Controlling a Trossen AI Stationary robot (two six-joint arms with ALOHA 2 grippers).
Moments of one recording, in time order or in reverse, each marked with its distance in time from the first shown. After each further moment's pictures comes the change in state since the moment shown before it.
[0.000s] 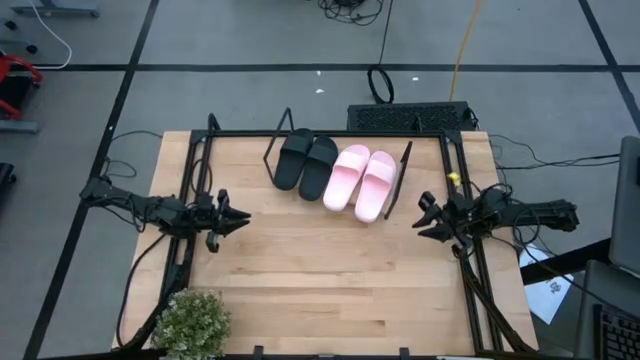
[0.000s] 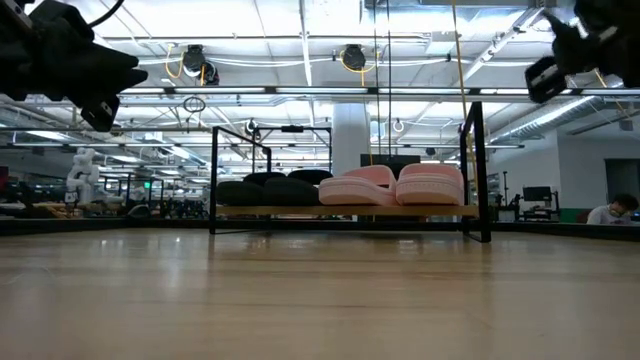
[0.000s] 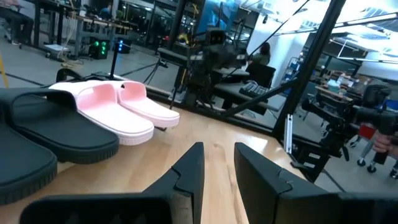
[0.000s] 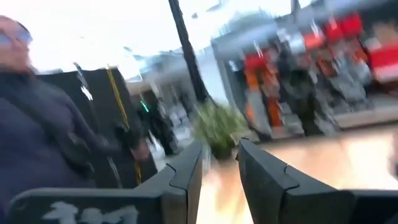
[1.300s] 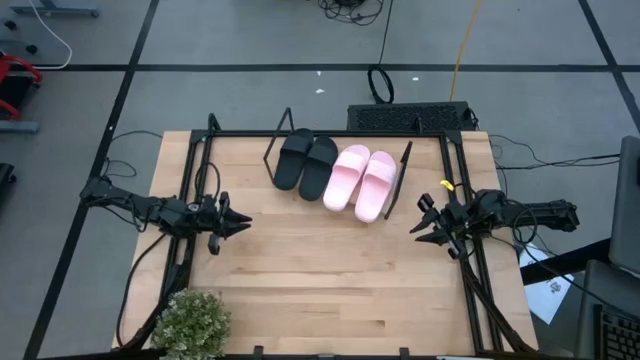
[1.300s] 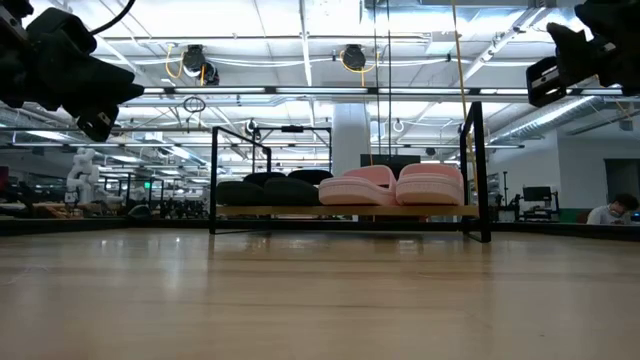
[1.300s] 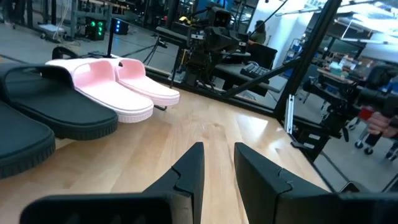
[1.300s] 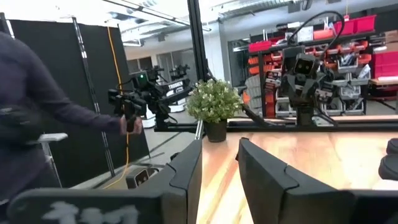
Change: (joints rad) left arm -0.001 0.003 0.001 -0.091 0.028 -0.026; right arm -0.001 0.001 0.000 -0.092 -0.054 -0.173
